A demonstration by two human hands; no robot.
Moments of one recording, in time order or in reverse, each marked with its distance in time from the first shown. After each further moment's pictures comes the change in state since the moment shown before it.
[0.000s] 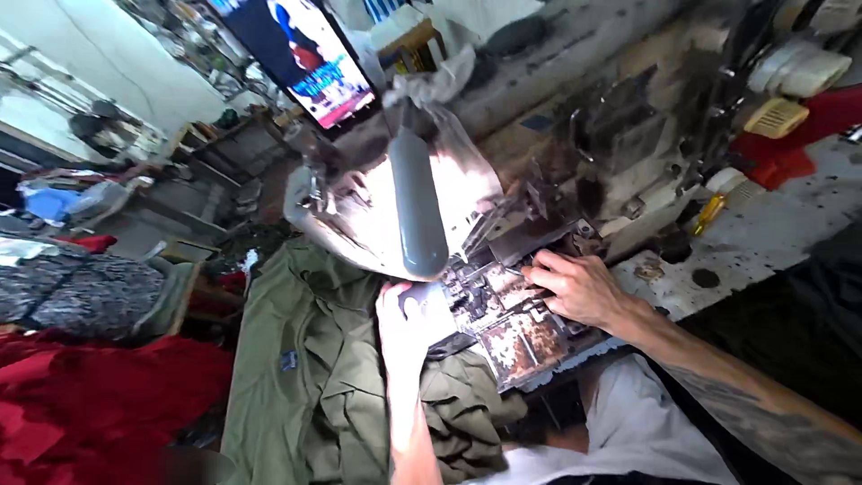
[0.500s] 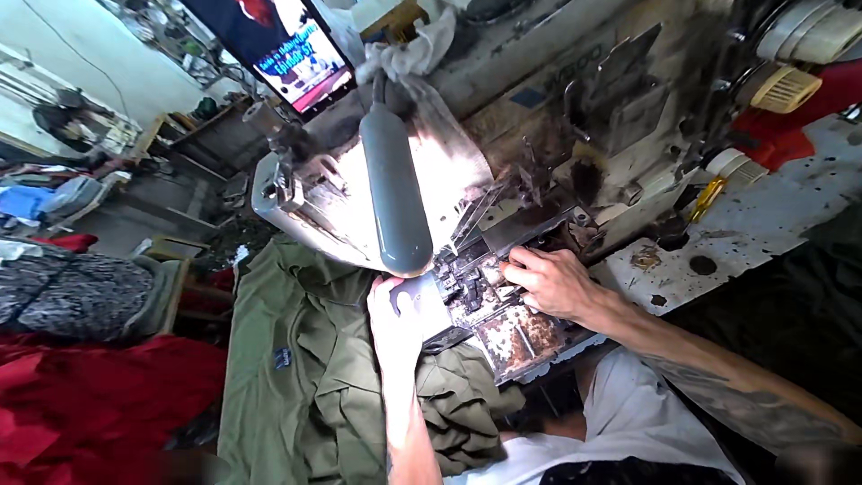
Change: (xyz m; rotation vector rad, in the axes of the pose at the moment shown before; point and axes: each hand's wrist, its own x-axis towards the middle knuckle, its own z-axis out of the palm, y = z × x) left_hand 0.001 0.000 -0.001 0.004 0.007 -0.011; right_hand 0.012 -0.014 0.017 0.012 -0.047 -0.013
